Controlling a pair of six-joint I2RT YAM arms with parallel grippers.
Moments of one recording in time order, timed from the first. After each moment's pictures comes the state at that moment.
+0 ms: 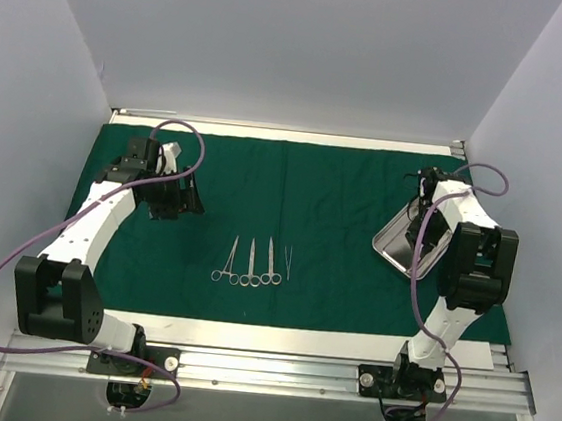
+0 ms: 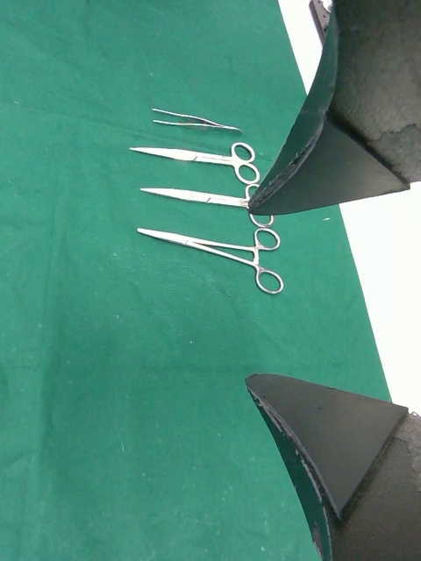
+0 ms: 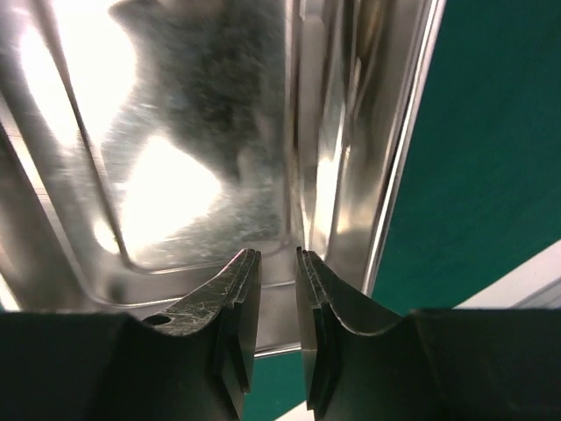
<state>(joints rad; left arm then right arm) -0.08 1.42 1.17 -0.75 0.28 -0.34 -0.08 1.86 1.37 -1.01 0.32 0.58</state>
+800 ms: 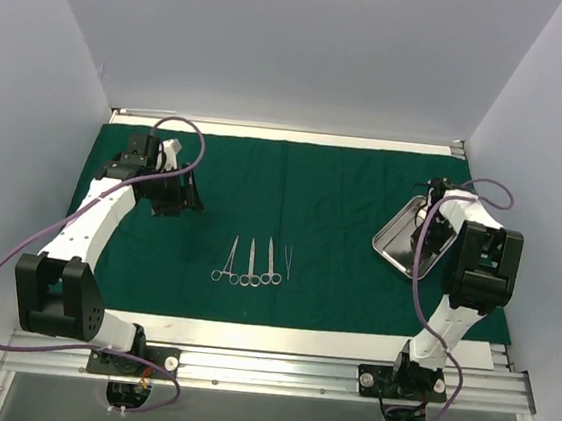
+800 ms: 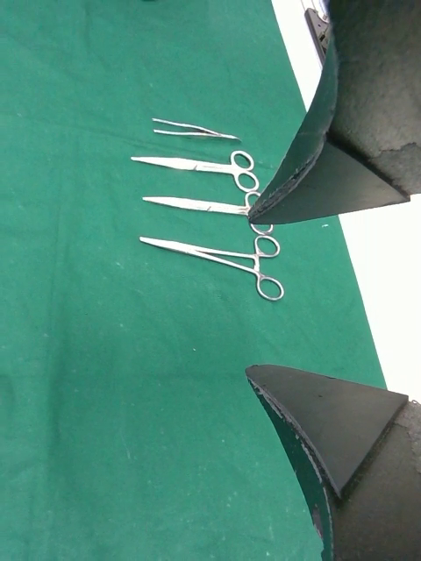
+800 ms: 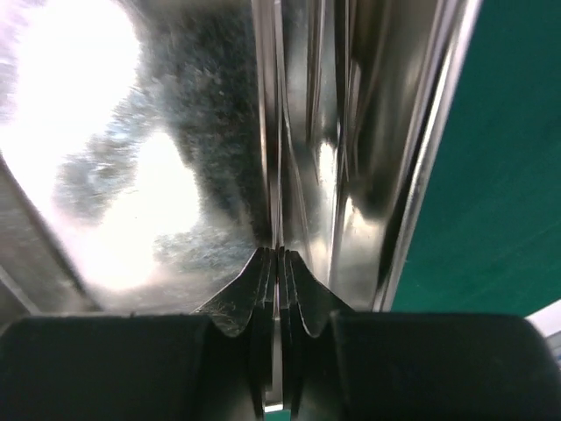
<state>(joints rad) -0.08 1.44 1.19 -0.76 0.30 -0.34 -0.15 1.86 1.21 -0.87 0.22 0.57</state>
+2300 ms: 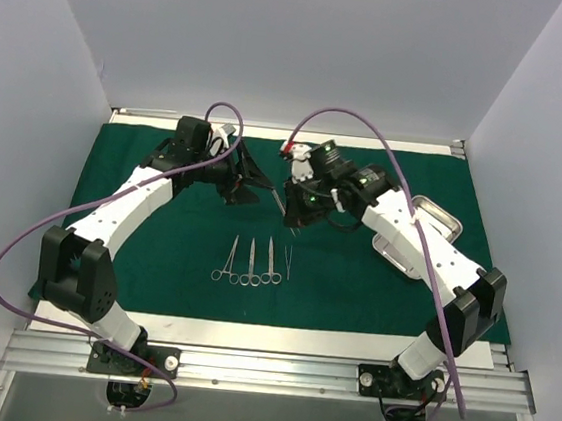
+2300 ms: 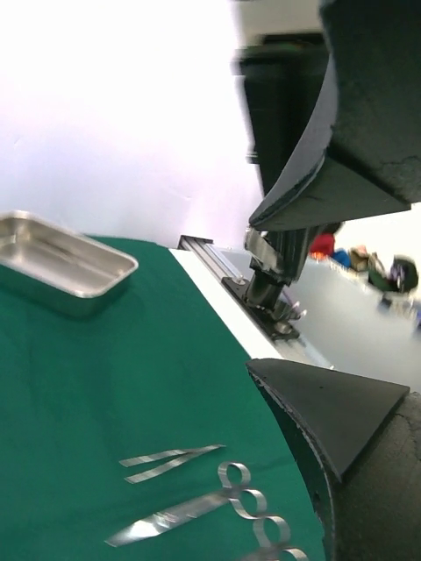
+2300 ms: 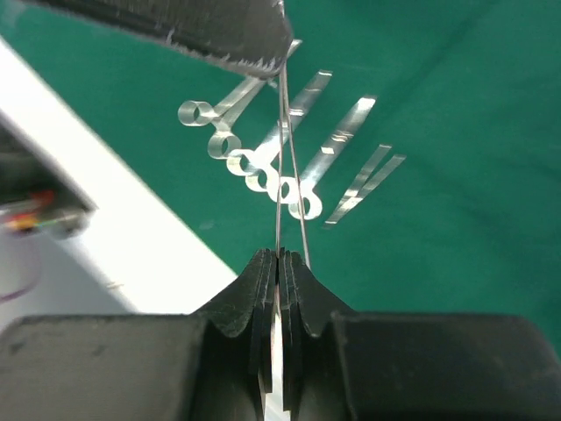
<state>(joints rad) -0.34 1.58 1.34 -0.42 0.72 -0.95 0.68 1.60 1.59 -0.89 -0.30 0.17</state>
